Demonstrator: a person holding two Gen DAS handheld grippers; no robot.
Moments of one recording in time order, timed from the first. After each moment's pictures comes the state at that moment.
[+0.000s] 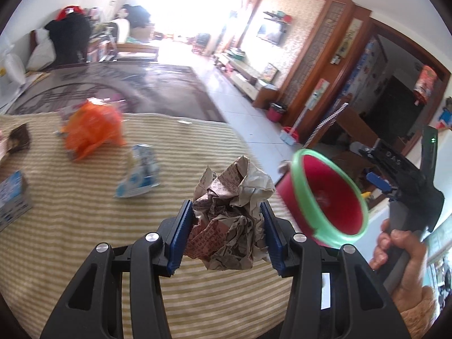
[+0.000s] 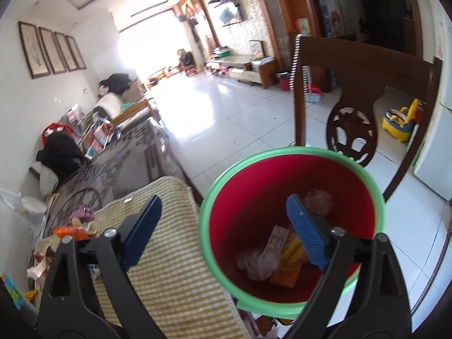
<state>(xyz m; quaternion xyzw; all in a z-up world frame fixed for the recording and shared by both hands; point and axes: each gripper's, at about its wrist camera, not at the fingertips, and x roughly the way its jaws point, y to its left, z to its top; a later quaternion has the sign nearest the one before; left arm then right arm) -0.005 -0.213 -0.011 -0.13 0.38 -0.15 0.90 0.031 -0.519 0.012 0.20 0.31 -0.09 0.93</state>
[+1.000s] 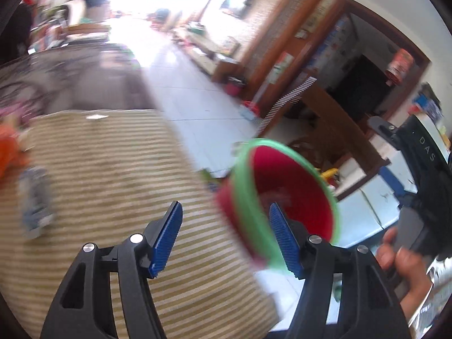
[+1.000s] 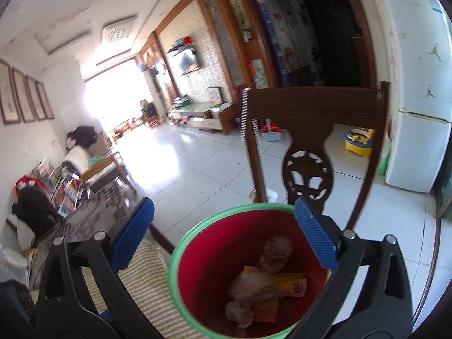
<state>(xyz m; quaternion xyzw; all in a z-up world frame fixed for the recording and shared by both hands) 0.066 -0.280 -0.033 -0.14 0.42 -0.24 0.86 0.022 -0.537 0.047 0.20 0.21 -0.18 0.94</state>
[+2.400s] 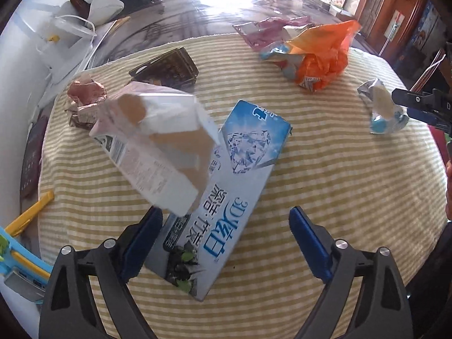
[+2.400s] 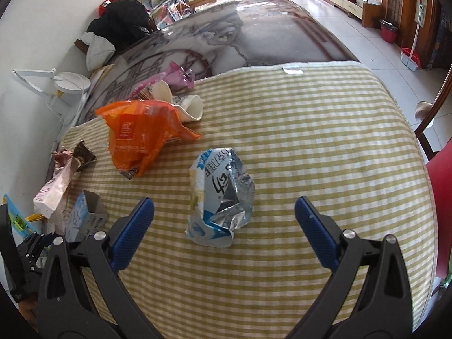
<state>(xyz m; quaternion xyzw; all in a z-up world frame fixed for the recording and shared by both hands) 0.029 0.023 -0.072 0.01 0.57 0.01 0.82 0.136 -0.241 -0.085 0.09 0.53 0.14 0.83</state>
